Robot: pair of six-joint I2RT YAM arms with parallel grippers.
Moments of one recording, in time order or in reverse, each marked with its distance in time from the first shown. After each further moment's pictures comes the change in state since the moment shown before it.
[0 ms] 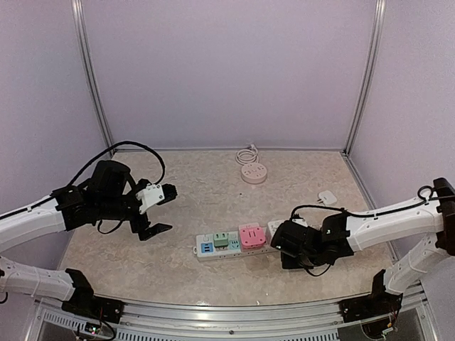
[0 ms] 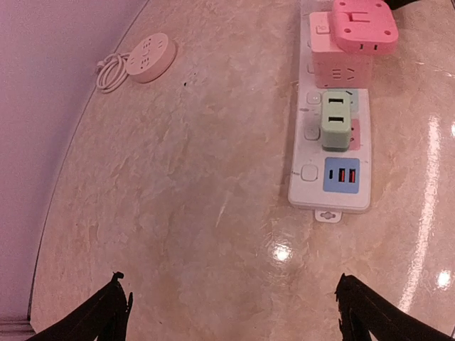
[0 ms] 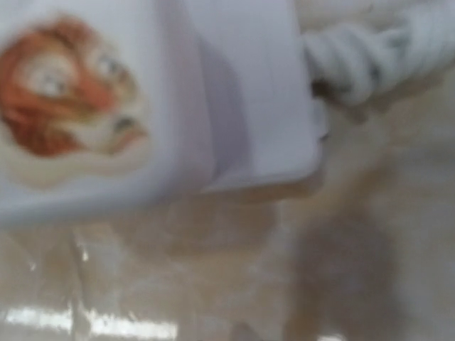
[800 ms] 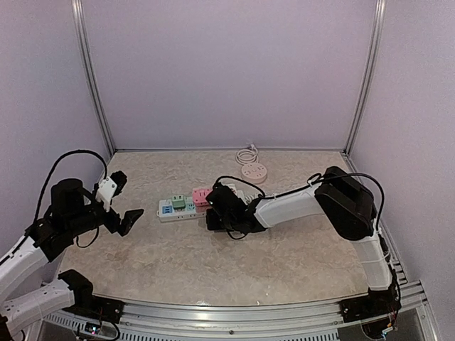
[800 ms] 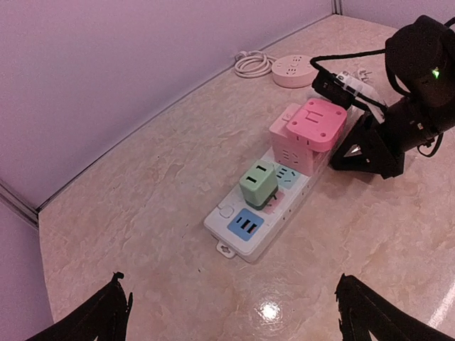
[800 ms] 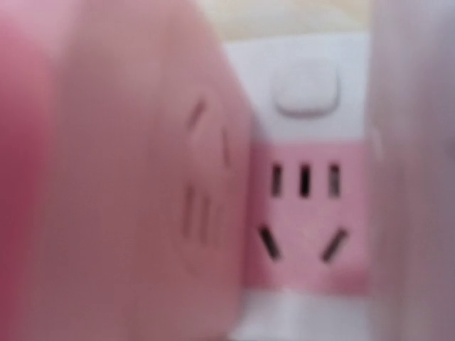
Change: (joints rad) left arm 0.328 -0.454 -0.312 0.171 0.011 -0.302; right arm -0.160 0.810 0.631 0.702 -0.111 -0.418
